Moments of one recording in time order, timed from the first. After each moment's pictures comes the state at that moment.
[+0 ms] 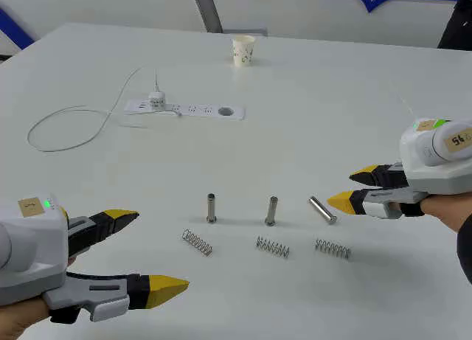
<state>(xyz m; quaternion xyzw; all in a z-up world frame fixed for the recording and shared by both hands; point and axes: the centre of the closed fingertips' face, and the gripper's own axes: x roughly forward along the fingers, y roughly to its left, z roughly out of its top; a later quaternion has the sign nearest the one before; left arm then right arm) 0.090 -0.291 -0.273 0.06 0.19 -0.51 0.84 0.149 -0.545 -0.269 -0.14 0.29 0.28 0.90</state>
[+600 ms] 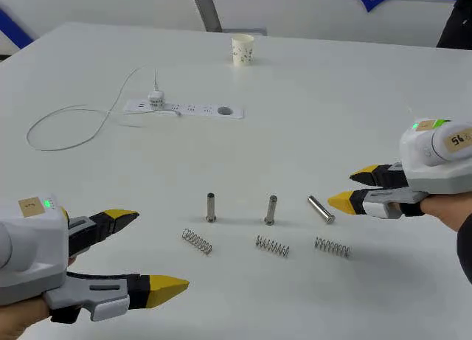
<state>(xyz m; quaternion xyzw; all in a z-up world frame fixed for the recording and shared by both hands) 0.090 -0.292 -0.274 0.06 0.19 -0.51 0.84 0.150 -0.545 -0.272 -0.14 0.29 0.28 0.90</state>
